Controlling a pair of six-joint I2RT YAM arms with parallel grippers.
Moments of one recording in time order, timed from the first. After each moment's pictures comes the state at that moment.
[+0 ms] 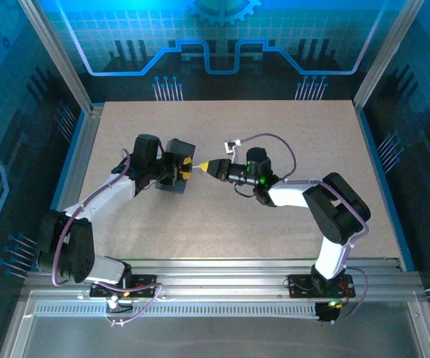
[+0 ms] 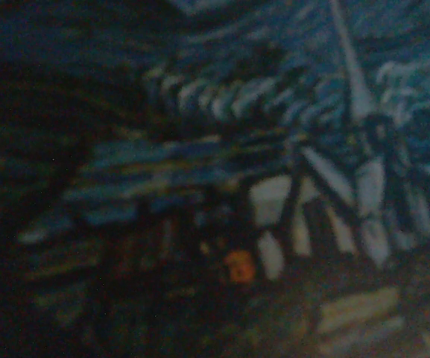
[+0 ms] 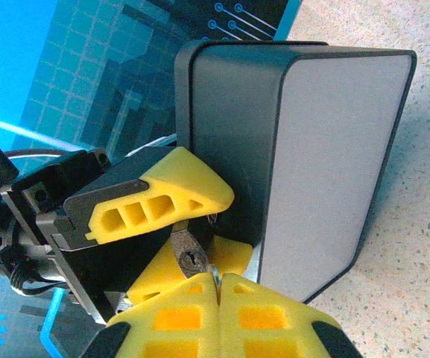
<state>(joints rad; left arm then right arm) -0.25 1.41 0.91 -0.21 0.48 -1.74 0.59 1.80 0.86 0.77 -0.60 1.00</state>
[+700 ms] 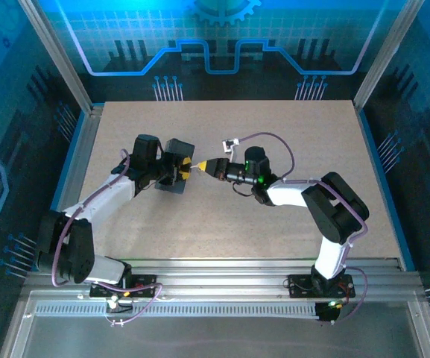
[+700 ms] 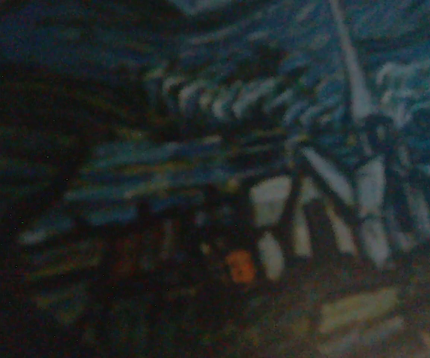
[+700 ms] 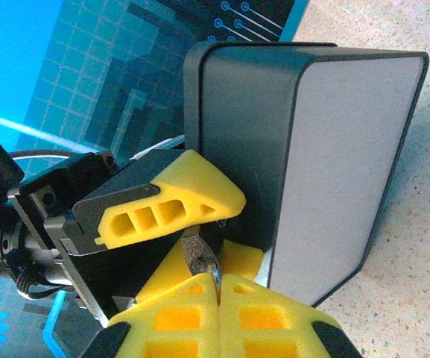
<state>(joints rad) -0.25 1.41 0.90 -0.21 0.47 -1.74 0.60 1.81 0.89 0.78 -0.61 1.00</state>
